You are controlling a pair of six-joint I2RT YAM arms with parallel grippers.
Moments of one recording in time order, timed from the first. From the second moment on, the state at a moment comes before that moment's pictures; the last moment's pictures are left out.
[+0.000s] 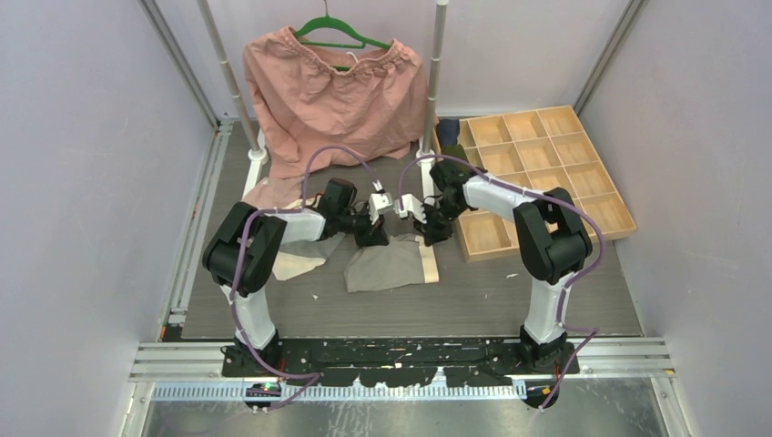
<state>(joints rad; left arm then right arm) -0.47 1.84 0.92 0.10 0.79 0.44 0.47 1.92 1.29 -0.75 -0.58 -1.10</state>
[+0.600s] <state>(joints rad) -0.51 1.61 0.73 0.33 0.59 0.38 0.49 1.70 1.10 -0.44 -0.45 -1.04</state>
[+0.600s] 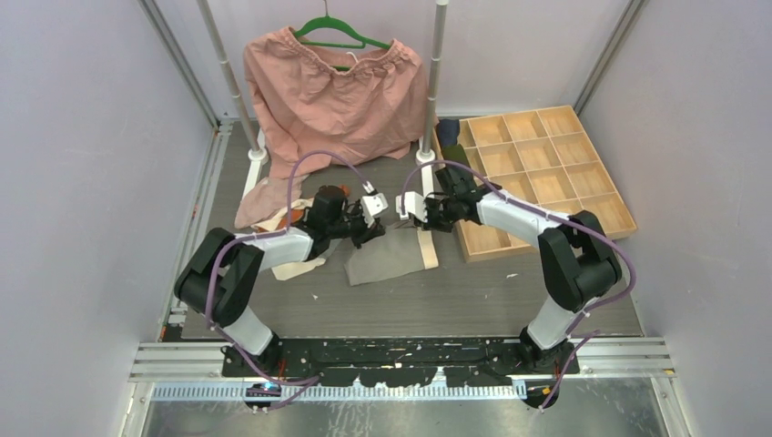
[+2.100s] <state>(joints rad) -0.76 1.23 0.43 0.44 0.18 0.45 0.74 1.33 0.60 0.12 0.00 -1.16</state>
